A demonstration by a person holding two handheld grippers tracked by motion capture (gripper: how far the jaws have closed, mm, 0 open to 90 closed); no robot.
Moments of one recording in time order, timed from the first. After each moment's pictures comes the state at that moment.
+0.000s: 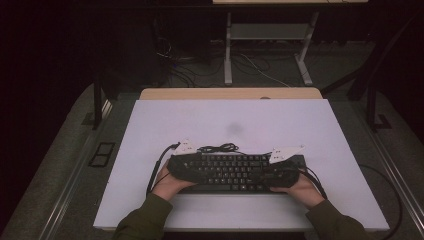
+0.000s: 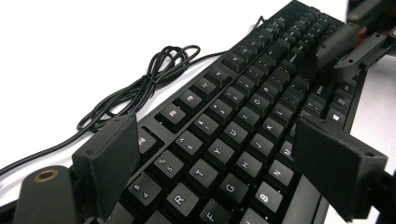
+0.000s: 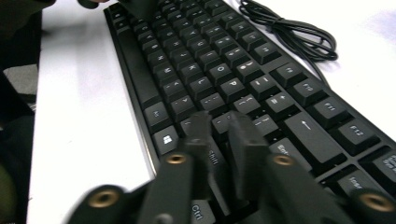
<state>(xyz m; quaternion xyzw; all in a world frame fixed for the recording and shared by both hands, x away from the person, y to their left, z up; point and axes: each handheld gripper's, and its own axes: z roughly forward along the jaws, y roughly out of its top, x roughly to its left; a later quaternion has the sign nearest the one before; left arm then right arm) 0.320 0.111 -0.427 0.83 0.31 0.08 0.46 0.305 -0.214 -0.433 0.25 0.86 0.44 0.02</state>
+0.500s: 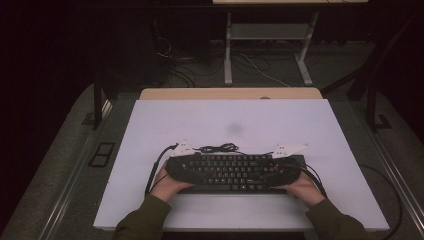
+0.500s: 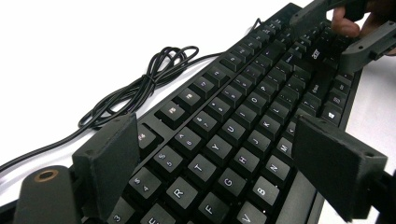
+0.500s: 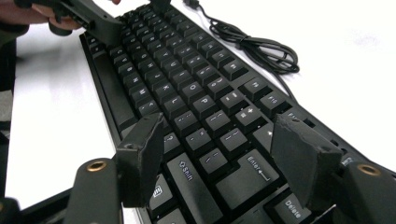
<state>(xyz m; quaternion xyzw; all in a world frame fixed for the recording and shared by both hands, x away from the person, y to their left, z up) 0.317 0.116 -0.428 0.83 0.31 0.08 0.47 0.309 -0.218 -0.430 0.29 0.84 0.46 0.05</state>
